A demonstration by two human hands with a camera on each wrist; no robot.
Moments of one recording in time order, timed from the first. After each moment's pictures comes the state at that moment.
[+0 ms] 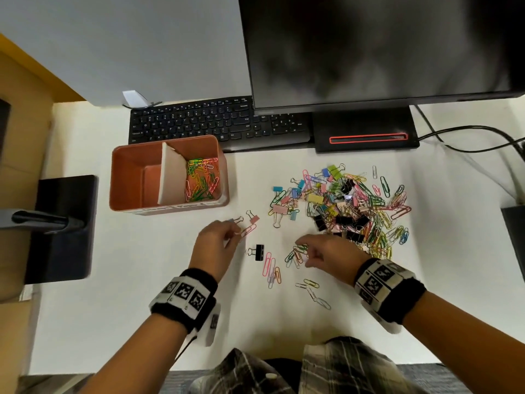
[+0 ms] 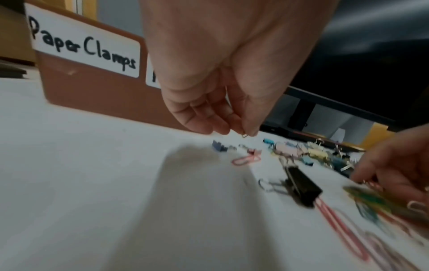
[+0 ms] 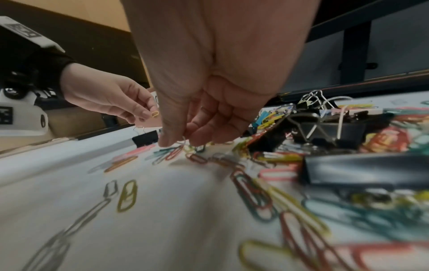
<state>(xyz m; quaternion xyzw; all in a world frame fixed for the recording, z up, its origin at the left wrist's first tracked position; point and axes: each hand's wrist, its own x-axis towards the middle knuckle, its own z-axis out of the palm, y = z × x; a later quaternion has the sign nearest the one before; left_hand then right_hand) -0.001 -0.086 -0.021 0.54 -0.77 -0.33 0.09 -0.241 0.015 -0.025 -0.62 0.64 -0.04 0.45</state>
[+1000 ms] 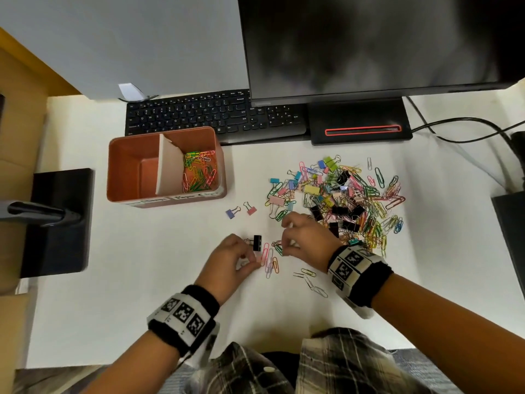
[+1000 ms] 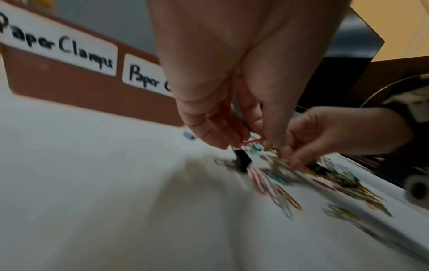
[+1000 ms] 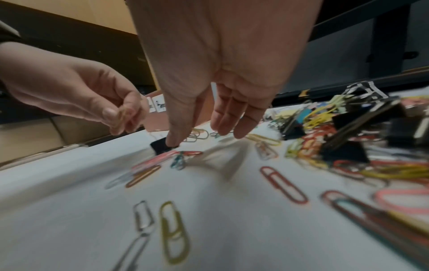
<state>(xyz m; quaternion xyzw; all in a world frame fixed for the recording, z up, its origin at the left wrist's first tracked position) 0.007 -0.041 -0.016 0.44 -0.79 -0.43 0.04 -0.208 0.002 -0.024 -0.67 0.64 -0.05 0.37</state>
